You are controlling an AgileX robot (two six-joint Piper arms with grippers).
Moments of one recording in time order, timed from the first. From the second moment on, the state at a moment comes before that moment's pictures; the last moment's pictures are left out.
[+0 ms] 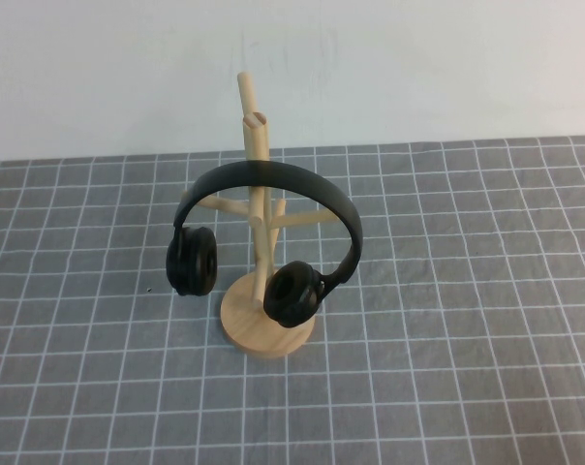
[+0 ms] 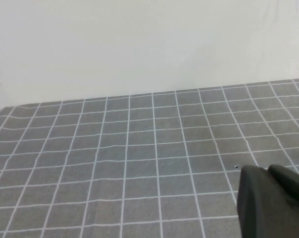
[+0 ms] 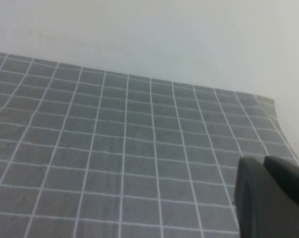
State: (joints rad) right arm 0.06 -0.01 0.03 -0.39 0.25 0.20; left arm -0.09 -0.02 0.03 0.22 0.22 -0.11
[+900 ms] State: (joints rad) right arm 0.06 -0.01 0.03 -0.39 0.38 0.31; left arm -0.09 -0.02 0.03 0.22 -0.06 -0.11
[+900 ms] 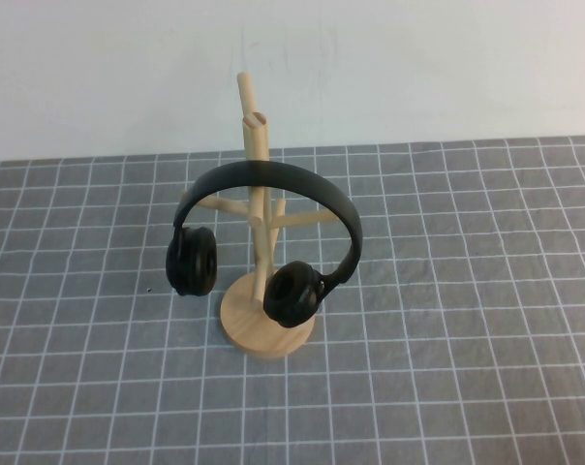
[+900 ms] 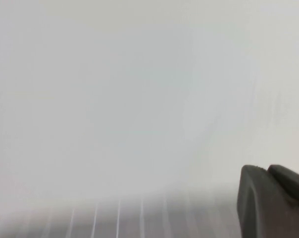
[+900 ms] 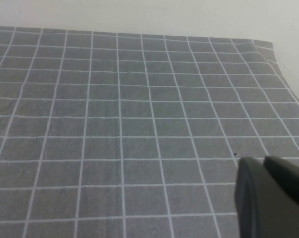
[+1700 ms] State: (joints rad) right arm 0.06 -0.01 0.03 -0.39 0.38 0.34; left arm -0.09 0.00 -0.22 0.20 -0.27 -0.15
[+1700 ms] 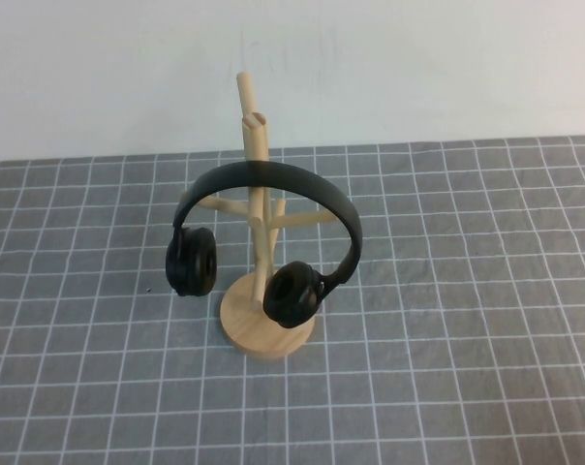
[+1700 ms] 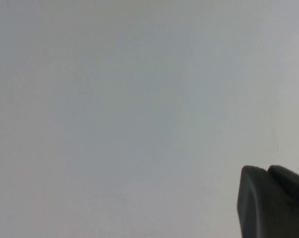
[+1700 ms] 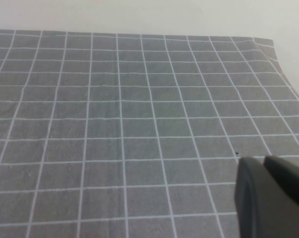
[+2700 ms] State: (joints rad) right arm 0.06 -0.01 0.03 -0.39 0.38 0.34; left arm -0.42 1.17 -0.95 -0.33 0.42 0.40
